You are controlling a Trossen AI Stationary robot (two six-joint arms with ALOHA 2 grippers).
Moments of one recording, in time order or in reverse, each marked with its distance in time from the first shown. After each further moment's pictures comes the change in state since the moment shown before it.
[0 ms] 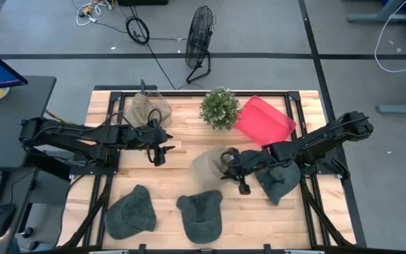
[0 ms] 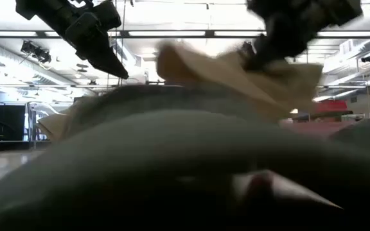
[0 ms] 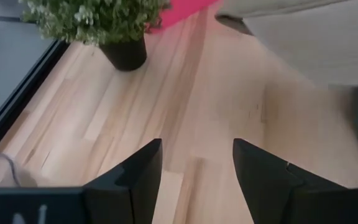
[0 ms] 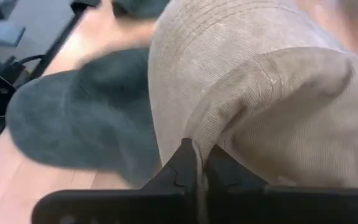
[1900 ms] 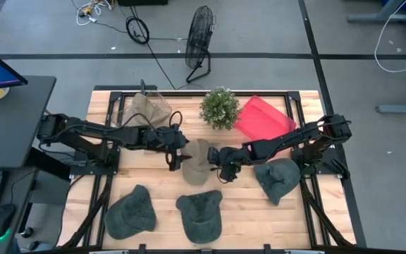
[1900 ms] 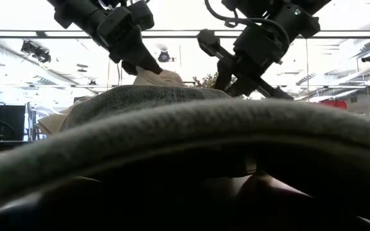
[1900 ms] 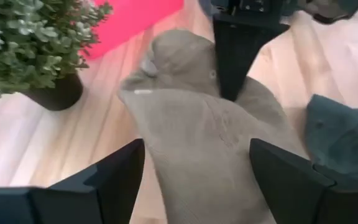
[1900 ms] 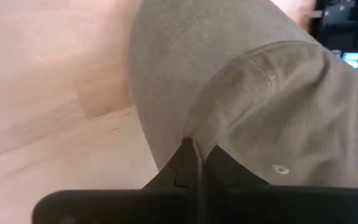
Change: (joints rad) left arm -0.003 0.301 0.140 0.183 0.192 0.038; right arm -0.099 0.255 0.159 -0.081 0.214 -1.392
